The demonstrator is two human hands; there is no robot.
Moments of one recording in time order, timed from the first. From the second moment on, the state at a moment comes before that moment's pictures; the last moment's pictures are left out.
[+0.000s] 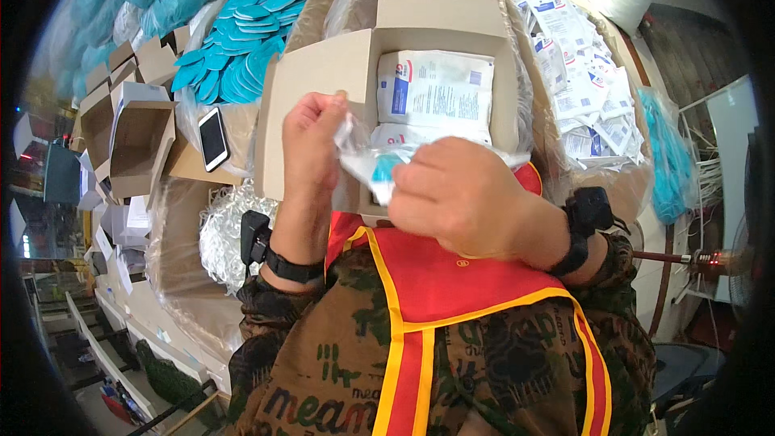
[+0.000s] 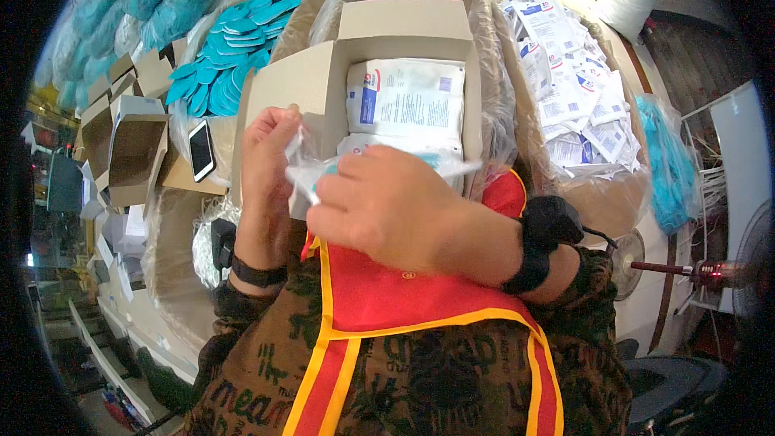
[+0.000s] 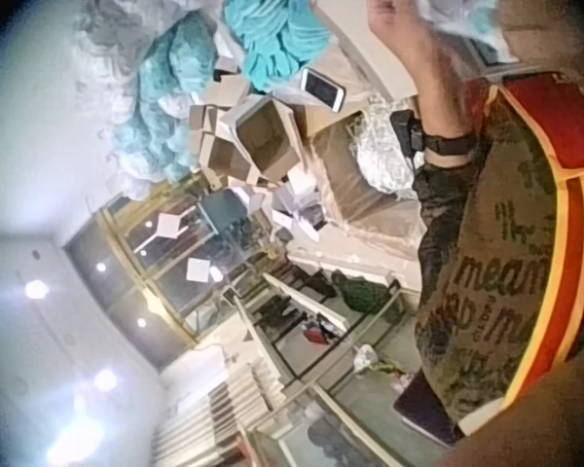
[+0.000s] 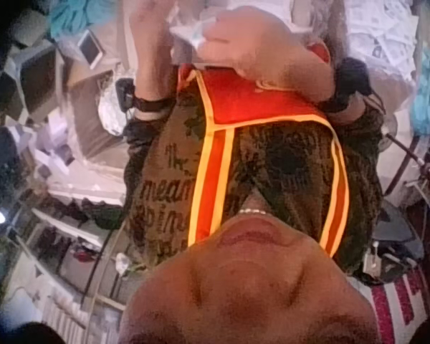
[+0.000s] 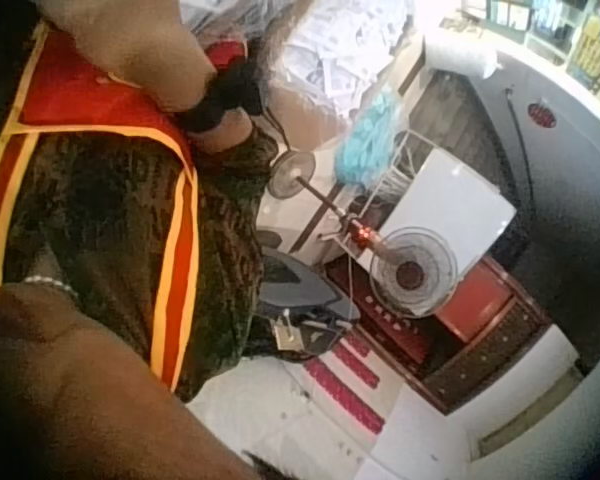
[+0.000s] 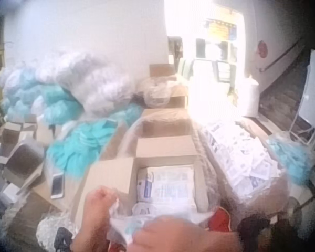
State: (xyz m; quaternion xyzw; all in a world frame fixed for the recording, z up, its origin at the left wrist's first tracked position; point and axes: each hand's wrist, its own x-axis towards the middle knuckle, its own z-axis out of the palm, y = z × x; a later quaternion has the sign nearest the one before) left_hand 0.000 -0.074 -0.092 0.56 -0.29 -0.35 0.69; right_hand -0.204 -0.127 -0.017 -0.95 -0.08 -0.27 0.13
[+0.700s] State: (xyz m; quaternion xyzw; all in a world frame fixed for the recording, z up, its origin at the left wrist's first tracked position) left_hand -0.044 -0.029 -0.045 0.48 -0.58 -0.49 0.44; right_hand -0.217 -0.144 -0.011 -0.94 0.03 -0.31 0.16
